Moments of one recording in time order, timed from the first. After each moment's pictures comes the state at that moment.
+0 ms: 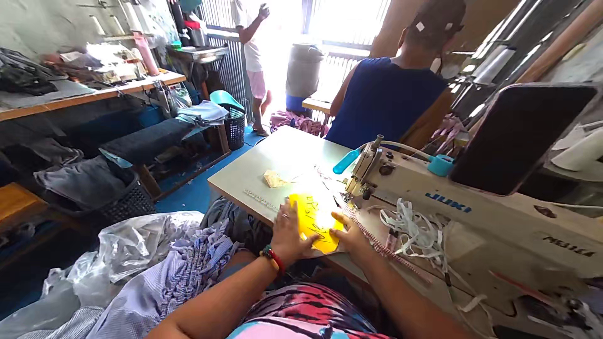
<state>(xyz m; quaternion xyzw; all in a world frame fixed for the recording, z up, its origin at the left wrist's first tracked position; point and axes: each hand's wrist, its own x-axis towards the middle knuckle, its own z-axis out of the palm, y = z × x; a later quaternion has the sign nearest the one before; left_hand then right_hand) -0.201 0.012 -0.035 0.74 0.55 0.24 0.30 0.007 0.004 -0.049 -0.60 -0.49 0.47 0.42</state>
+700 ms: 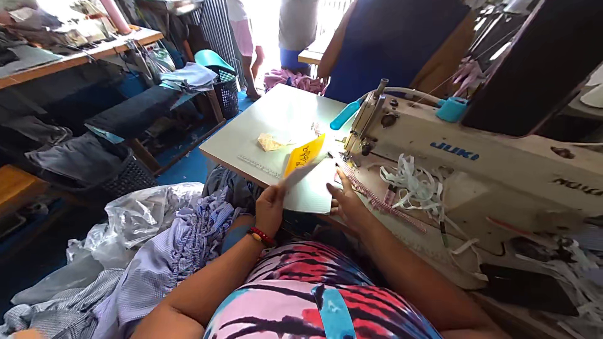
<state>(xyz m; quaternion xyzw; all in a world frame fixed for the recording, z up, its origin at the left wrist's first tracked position) -0.224 -0.012 -0.077 0.60 0.46 0.55 0.35 -0.006 -0.019 -0.039 -0.55 -0.40 0.59 0.44</state>
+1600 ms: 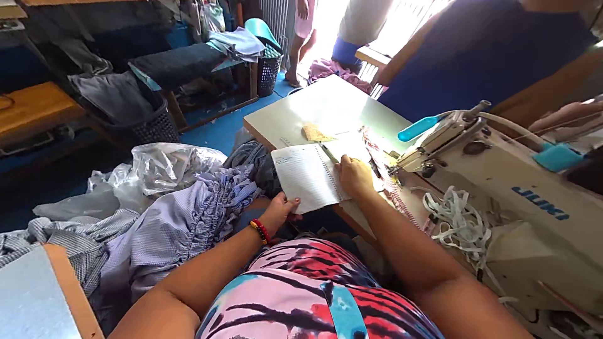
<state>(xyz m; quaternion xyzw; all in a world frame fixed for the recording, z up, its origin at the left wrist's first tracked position) -0.286 -0.033 -0.083 0.35 0.49 0.42 0.68 -0.070 0.090 -0.042 -0.60 -0.79 0.02 0.09</state>
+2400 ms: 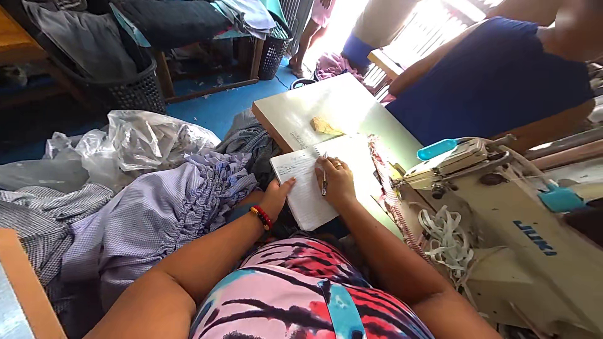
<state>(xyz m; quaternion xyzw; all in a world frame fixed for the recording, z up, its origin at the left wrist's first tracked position) -0.302 -0.007 -0.093 0.27 0.48 0.54 0.64 -0.131 0.074 -0.059 -0.53 -0.83 0.04 0.14</state>
